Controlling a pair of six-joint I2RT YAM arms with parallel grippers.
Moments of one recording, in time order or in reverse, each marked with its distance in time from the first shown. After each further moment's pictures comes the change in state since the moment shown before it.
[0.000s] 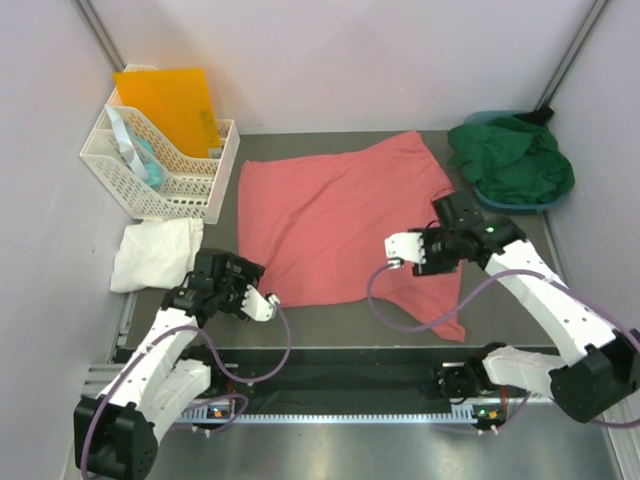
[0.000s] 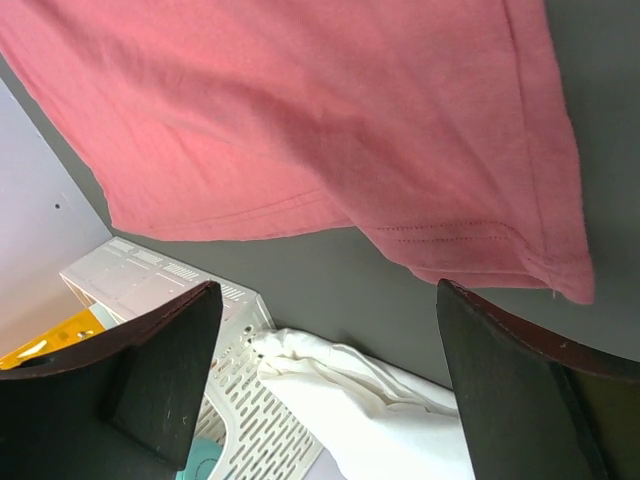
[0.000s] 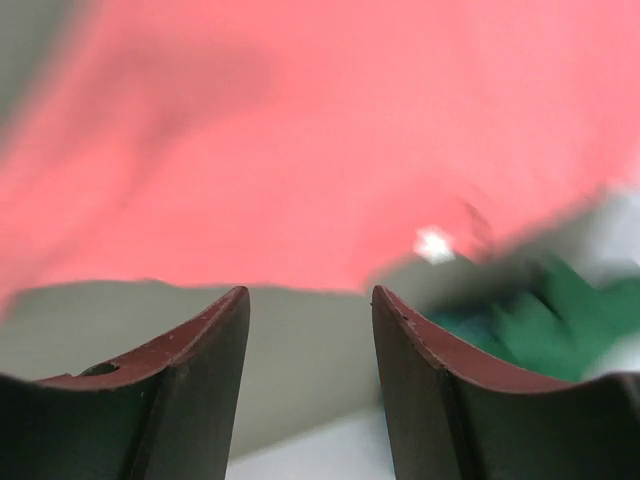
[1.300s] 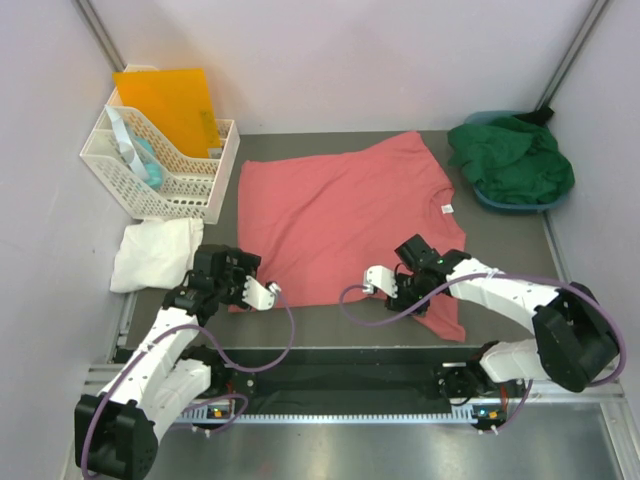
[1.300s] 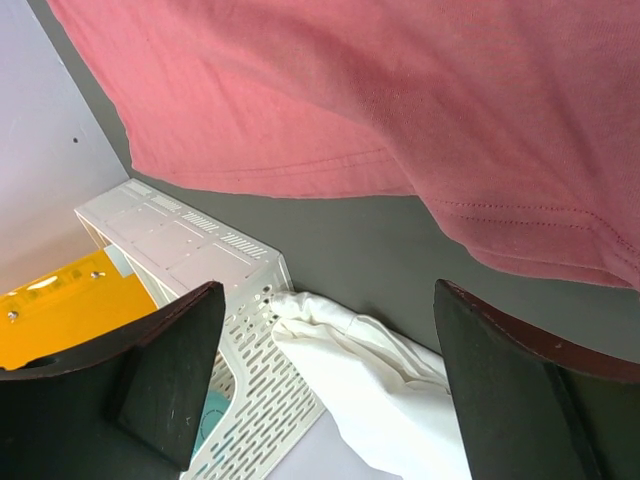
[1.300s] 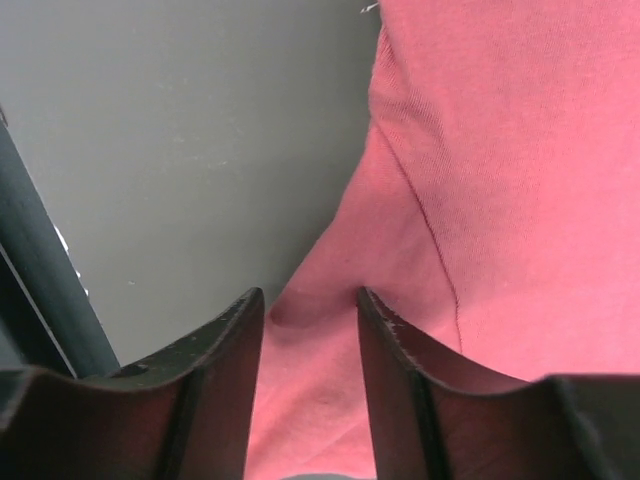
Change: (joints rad) left arm 0.000 0.023 -0.007 0.135 -0.082 -0.080; right arm 0.224 0.184 -0.393 0.324 -0.106 0.477
